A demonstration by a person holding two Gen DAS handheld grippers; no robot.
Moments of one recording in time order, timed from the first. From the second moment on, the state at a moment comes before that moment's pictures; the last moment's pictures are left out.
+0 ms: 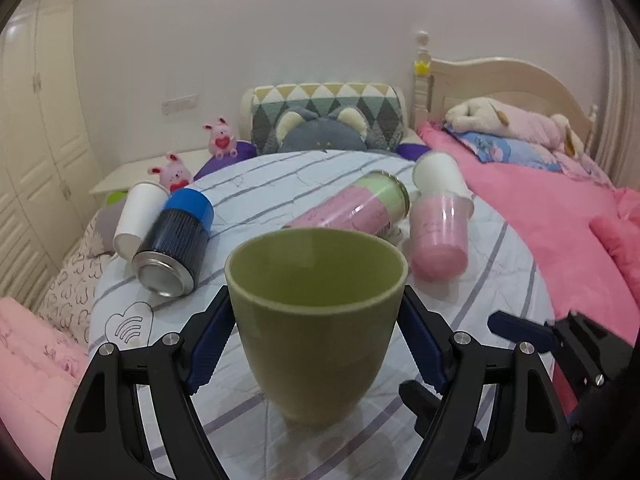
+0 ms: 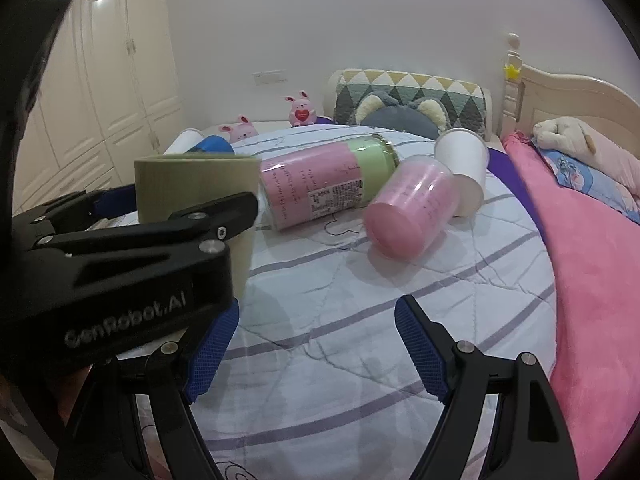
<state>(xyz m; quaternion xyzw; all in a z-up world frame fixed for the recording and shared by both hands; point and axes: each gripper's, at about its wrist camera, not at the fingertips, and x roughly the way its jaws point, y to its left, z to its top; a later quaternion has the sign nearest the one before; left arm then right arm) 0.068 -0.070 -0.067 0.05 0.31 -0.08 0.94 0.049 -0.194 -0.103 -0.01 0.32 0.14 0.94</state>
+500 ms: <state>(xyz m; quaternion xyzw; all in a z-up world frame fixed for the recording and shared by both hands) 0.047 -0.055 -0.068 0.04 0.31 -0.11 0.94 0.042 -0.183 -0.100 -0.02 0.32 0.13 0.94</state>
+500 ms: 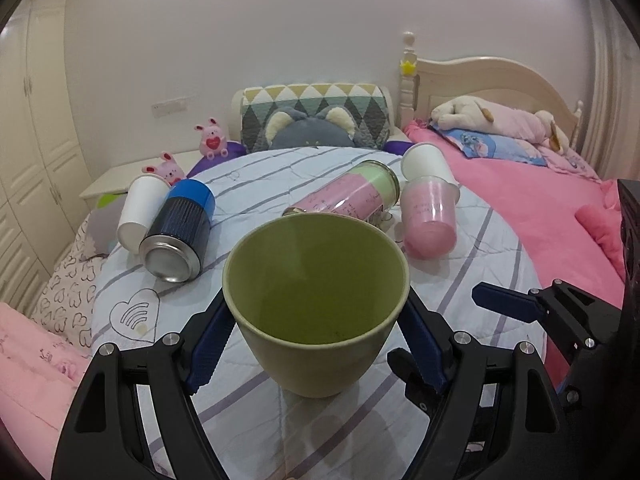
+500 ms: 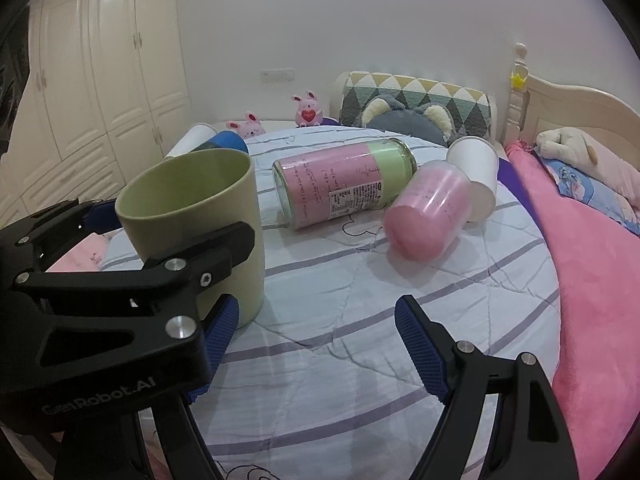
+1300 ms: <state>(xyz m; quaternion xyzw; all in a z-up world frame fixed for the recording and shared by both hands) 0.027 -0.041 -0.058 0.06 0.29 -0.11 0.95 0.033 -0.175 -0.094 -0.03 0.31 0.12 0.94</state>
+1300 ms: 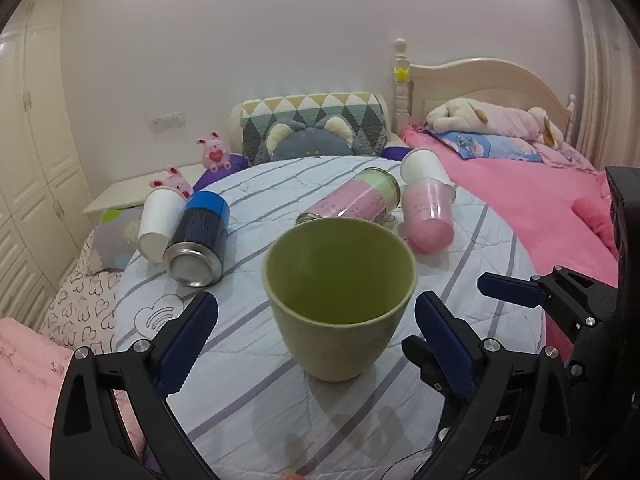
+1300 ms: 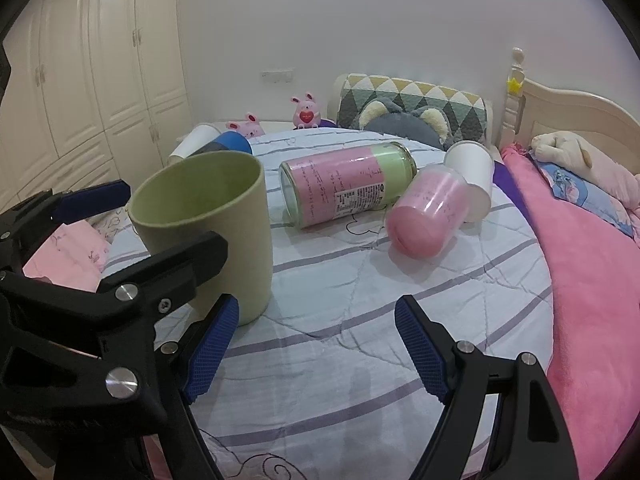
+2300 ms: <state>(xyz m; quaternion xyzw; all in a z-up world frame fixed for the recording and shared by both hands) -0.029 0.069 -0.032 0.01 0.26 -0.09 0.96 -0.015 -0.119 -0.047 -0.07 0.28 0.07 0.95</state>
